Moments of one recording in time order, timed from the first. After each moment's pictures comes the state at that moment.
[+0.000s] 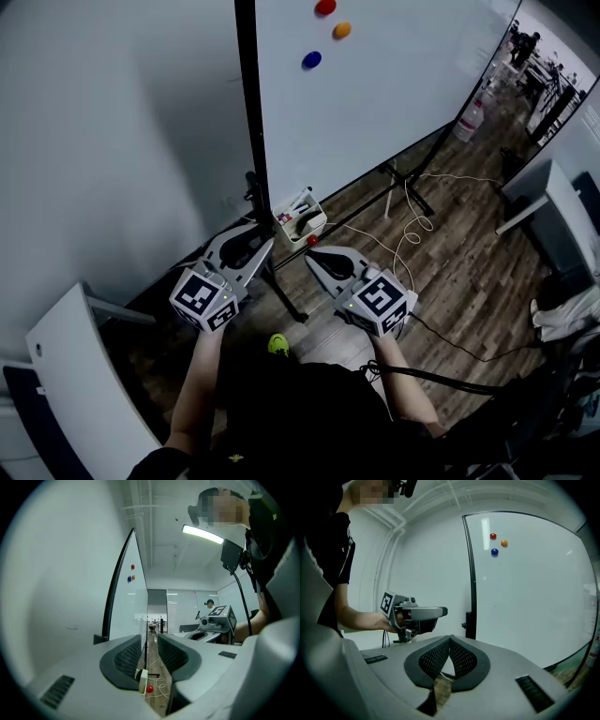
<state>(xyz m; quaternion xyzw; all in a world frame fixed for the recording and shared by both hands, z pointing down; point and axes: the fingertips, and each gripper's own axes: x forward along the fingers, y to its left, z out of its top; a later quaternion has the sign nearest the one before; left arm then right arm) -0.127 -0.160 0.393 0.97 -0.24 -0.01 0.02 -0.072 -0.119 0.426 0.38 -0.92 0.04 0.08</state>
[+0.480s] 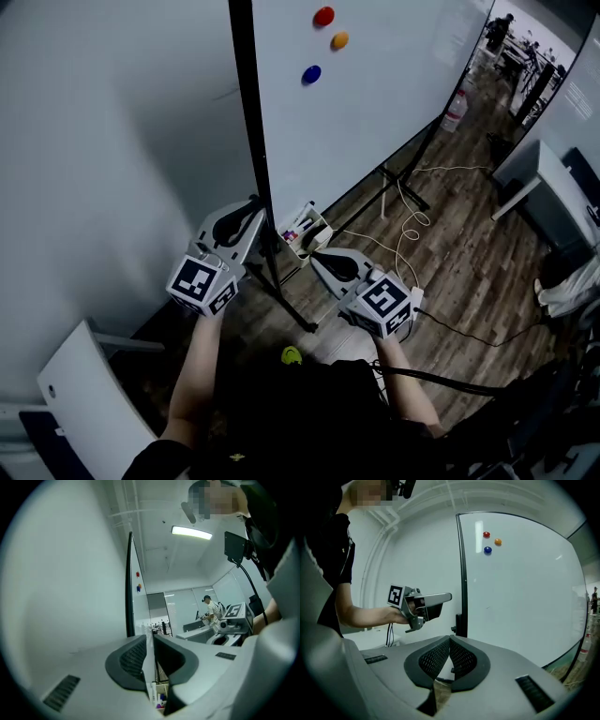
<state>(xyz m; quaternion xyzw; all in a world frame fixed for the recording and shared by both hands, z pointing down) -0.132 -0.234 0.347 0.97 -0.23 -0.02 -0.07 -0.075 -0.151 0.425 0.44 -0.89 0.04 0.07</state>
